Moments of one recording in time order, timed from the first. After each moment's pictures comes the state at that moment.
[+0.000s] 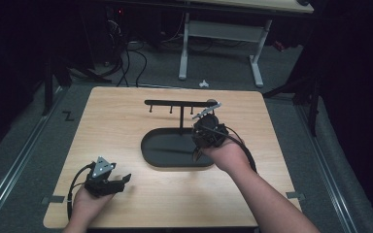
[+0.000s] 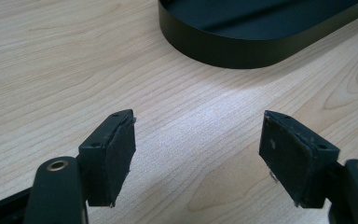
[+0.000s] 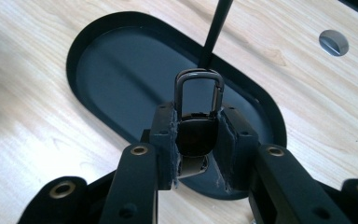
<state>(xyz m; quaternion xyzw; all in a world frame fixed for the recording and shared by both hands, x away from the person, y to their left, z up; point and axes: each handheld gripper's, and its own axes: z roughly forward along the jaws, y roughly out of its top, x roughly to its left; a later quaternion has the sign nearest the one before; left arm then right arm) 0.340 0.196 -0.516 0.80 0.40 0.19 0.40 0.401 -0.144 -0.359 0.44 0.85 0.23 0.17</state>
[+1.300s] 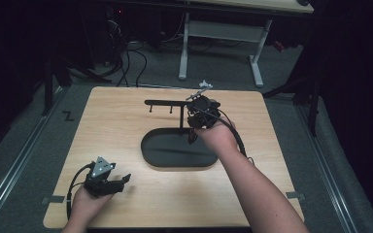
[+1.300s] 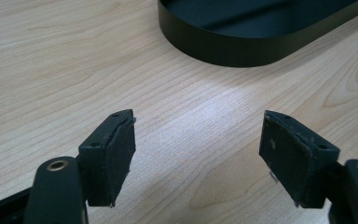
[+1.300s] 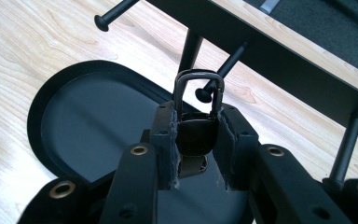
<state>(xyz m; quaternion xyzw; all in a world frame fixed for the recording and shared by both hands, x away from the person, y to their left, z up) 0.340 0.197 -0.516 0.81 0.40 0.18 0.40 0.450 -0.127 -0.349 0.46 0.83 0.23 0.21</state>
